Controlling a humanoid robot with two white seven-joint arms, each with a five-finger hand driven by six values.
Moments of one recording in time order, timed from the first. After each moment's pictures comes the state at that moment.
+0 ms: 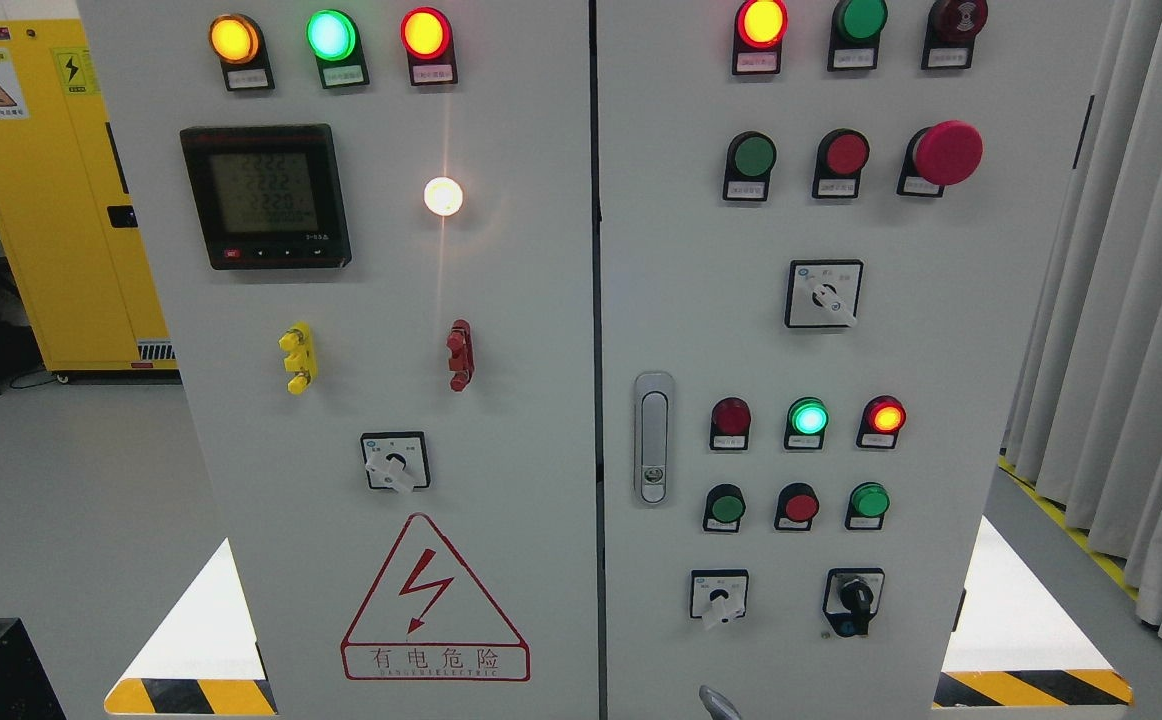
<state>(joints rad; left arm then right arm) 0.06 -0.10 -0.05 -0.10 0.07 -0.13 -0.05 0.14 0.05 0.22 -1.73 0.19 -0.41 0.03</state>
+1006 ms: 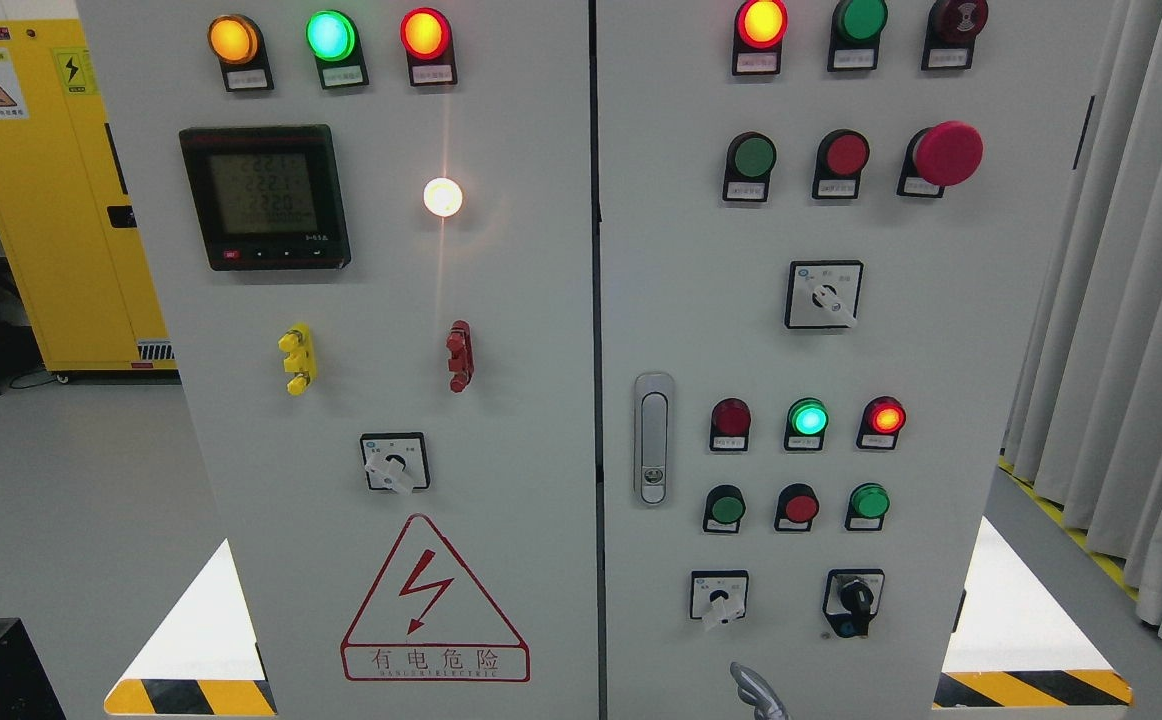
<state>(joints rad) 0.06 -0.10 -0.05 -0.10 0.07 -0.13 -0.05 0.13 0.07 0.14 -1.81 0.56 -0.39 -0.07</state>
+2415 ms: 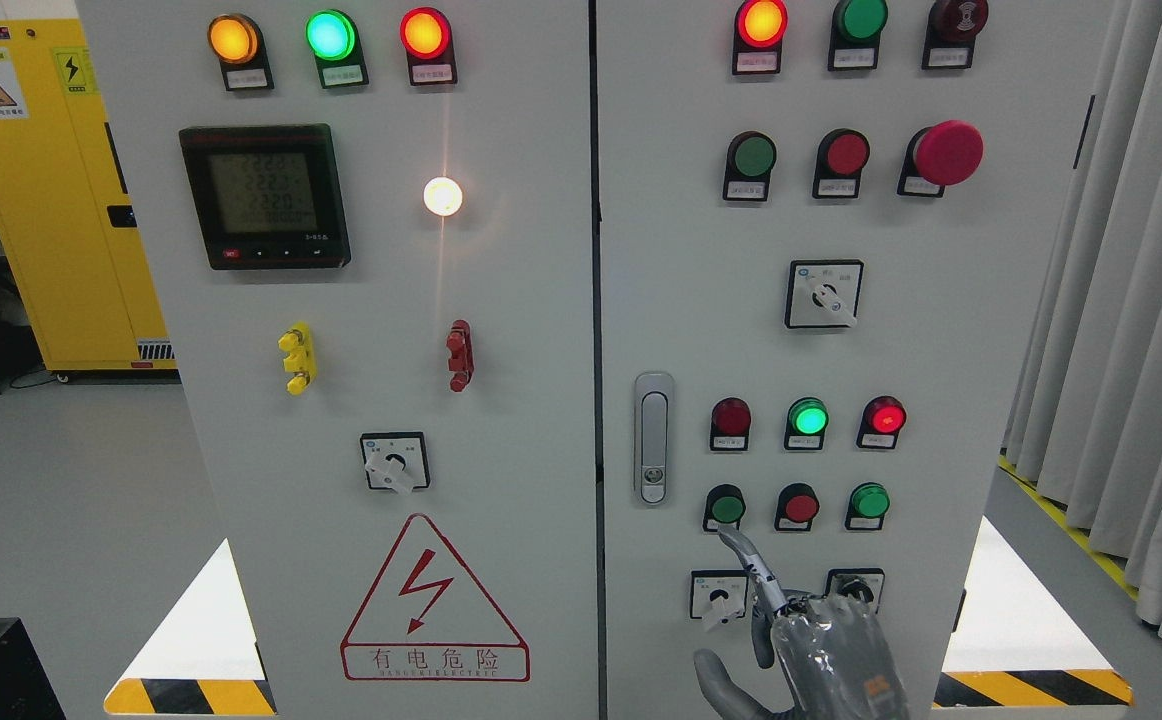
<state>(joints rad) 0.06 -0.10 -0.05 -0.10 0.07 -0.13 -0.05 -0.16 0.10 0.01 -1.78 1.15 -0.38 -0.10</state>
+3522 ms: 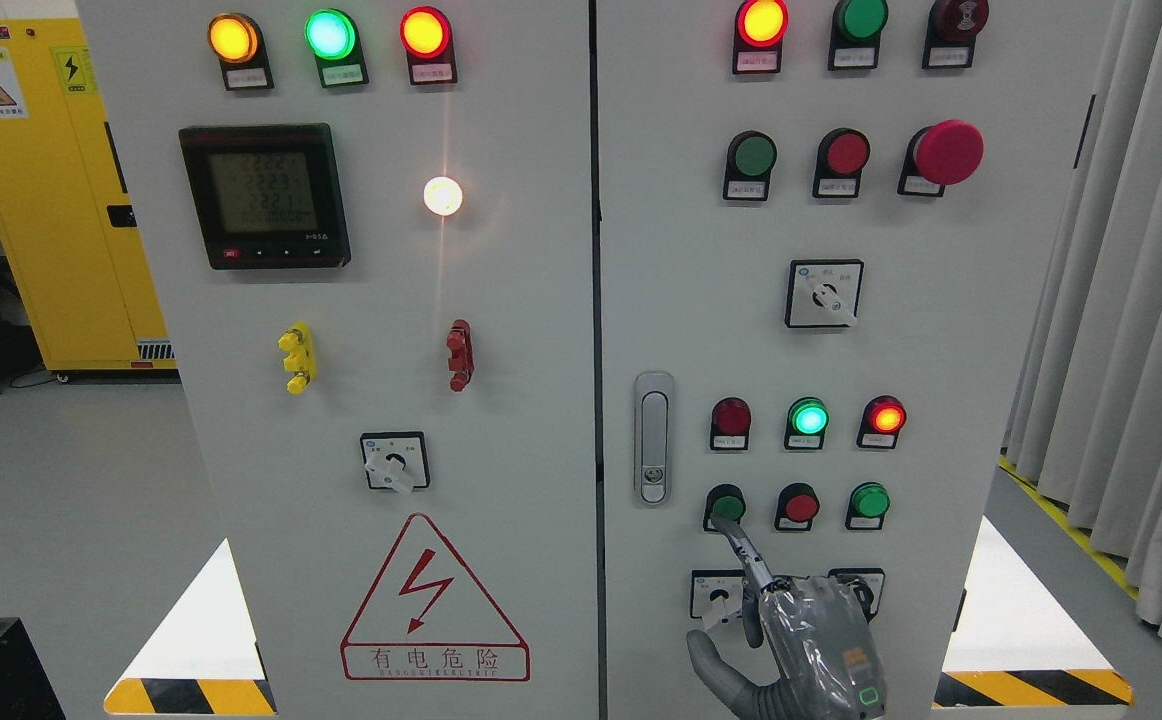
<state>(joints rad) 0.06 -0.10 -0.05 -0.10 0.07 -0.13 -0.05 -0.23 0.10 0.00 -1.65 1.15 -0.37 -0.10</state>
